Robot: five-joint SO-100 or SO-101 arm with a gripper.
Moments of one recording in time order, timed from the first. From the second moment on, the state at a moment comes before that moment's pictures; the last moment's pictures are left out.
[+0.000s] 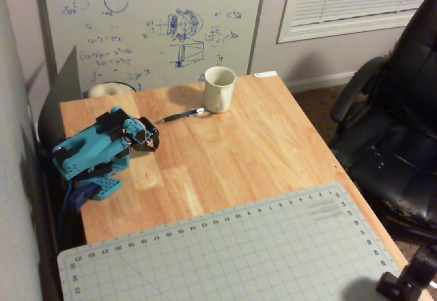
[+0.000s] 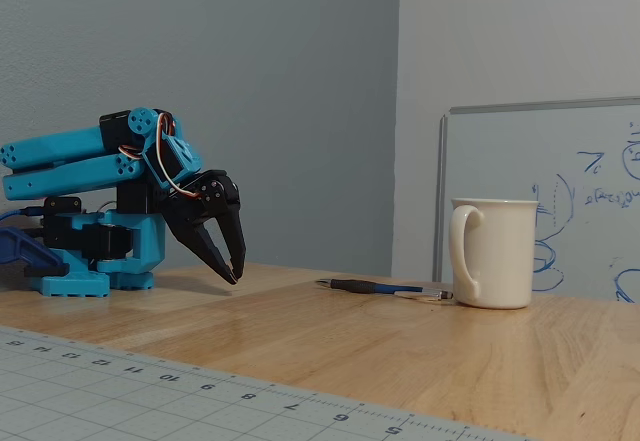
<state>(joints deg) -15.9 190.4 180.7 66.0 -4.2</state>
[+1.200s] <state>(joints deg) -27.9 115.1 133.1 32.4 -4.2</state>
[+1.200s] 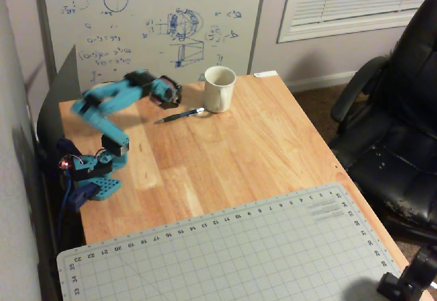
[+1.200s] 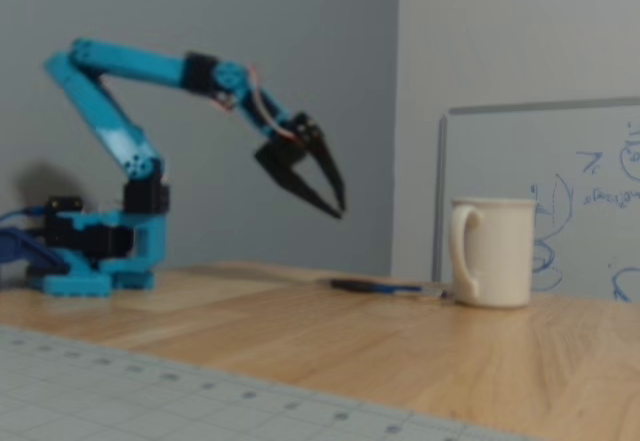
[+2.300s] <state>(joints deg) -29.3 81.6 112.3 31.6 -4.2</state>
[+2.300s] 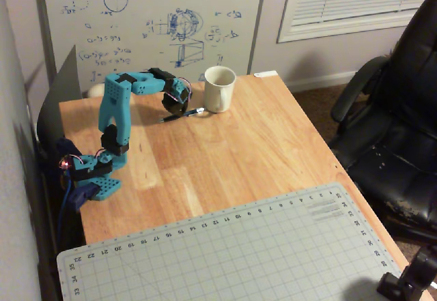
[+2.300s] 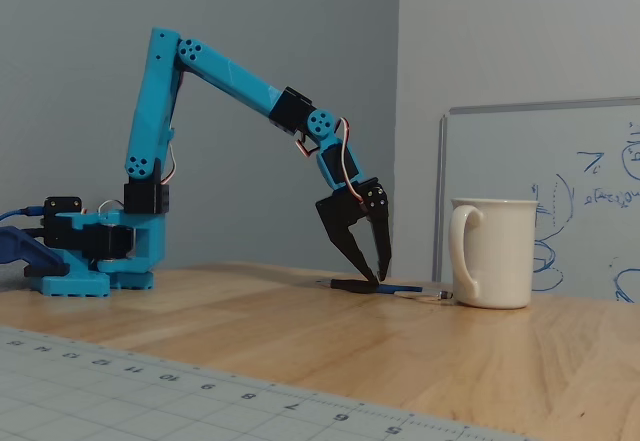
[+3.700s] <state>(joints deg) -29.8 81.6 112.3 31.6 -4.2</state>
